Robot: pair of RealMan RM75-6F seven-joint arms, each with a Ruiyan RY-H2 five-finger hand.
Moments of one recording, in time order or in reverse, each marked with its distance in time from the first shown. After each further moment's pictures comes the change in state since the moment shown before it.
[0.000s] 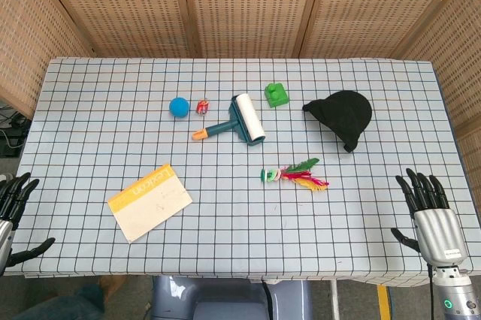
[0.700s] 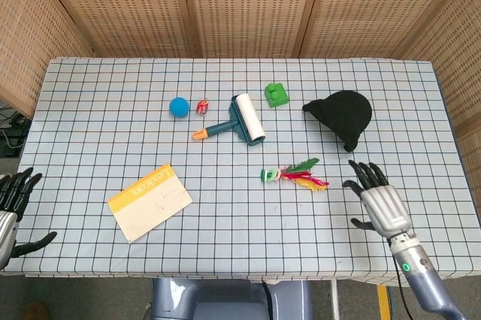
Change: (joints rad) left arm -0.034 -0.010 -0.026 0.004 -0.079 -0.068 0.006; right arm 0.248 -0.036 0.066 -0.048 0.112 -0.409 -0.032
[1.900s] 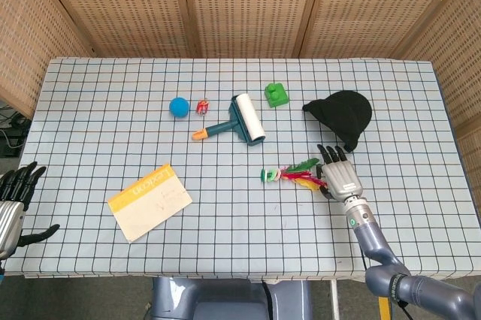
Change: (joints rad) left arm -0.043 -0.018 -0.027 -0.004 -0.097 -0.078 0.044; right arm 0.252 -0.346 0.044 0.355 0.371 -0.197 -0.217
